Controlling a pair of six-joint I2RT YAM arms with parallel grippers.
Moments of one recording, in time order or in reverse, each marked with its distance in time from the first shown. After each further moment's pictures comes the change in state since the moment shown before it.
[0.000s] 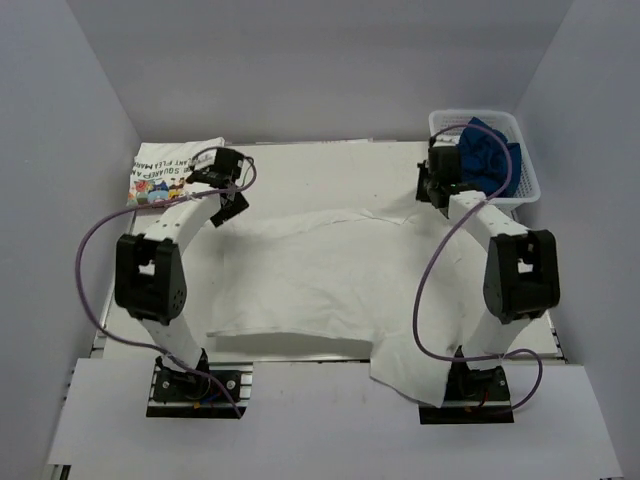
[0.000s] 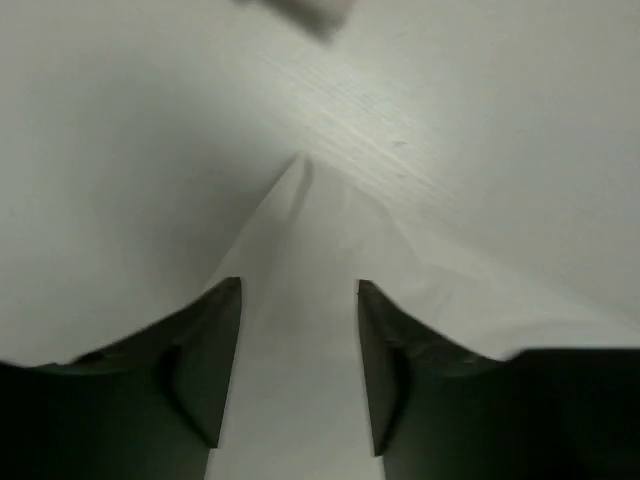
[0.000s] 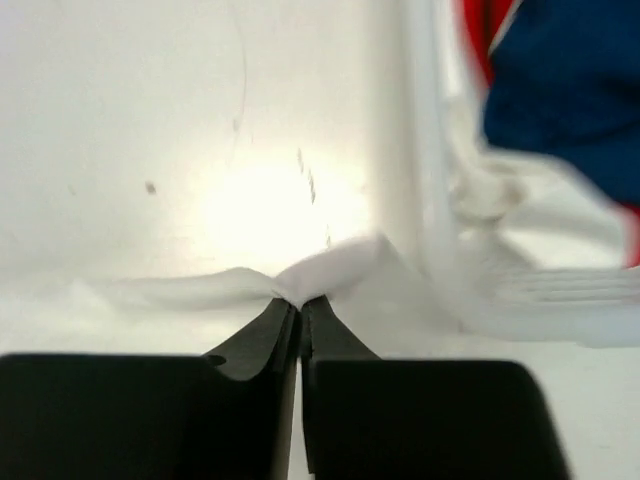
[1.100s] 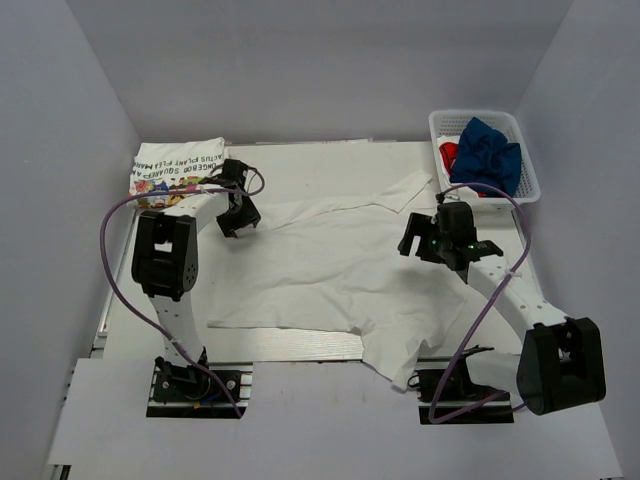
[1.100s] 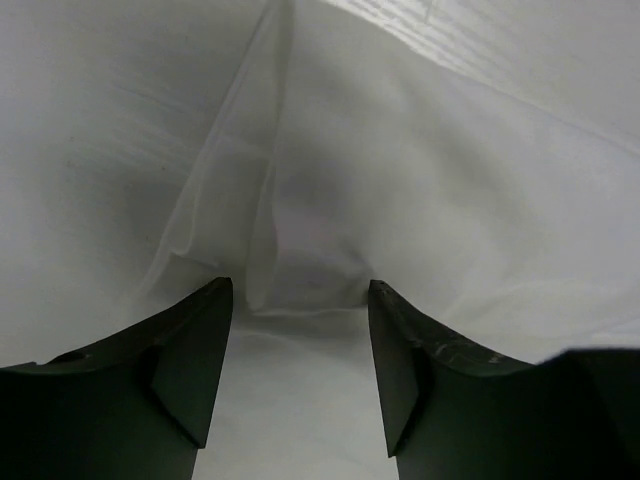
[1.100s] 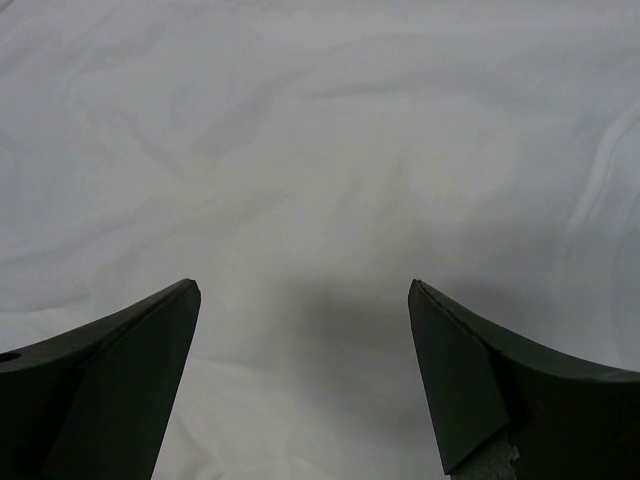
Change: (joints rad) left arm 0.053 0.301 -0.002 0.095 0.225 0.080; right arm 0.068 -0.454 -0.491 -0.163 -0.219 0.240
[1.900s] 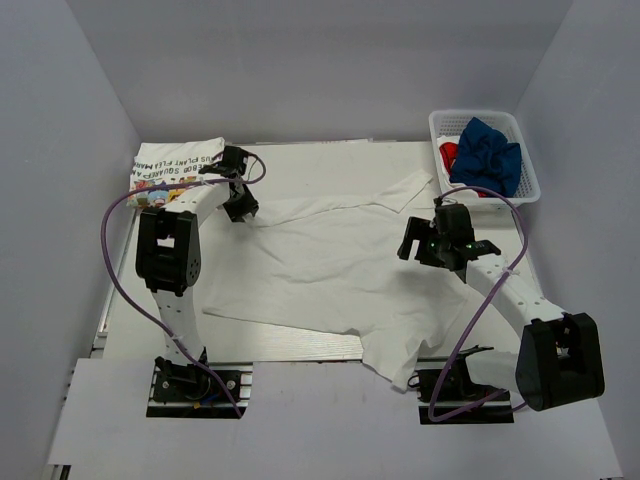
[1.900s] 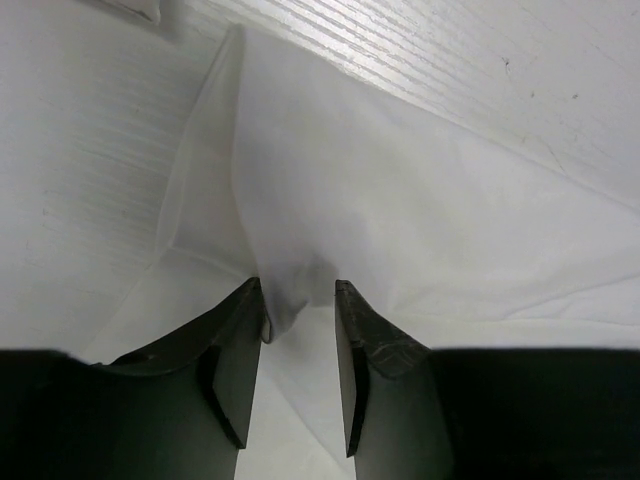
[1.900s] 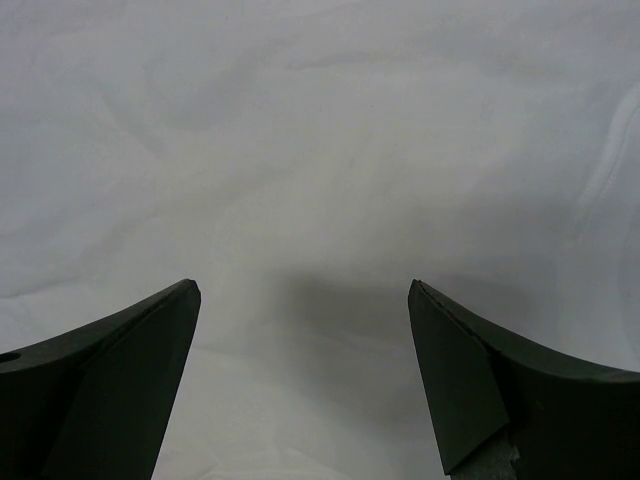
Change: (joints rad) left arm 0.002 0.064 0.148 -0.048 0.027 0.008; right arm 0.000 0.014 -0.011 -0.034 -0.001 0.007
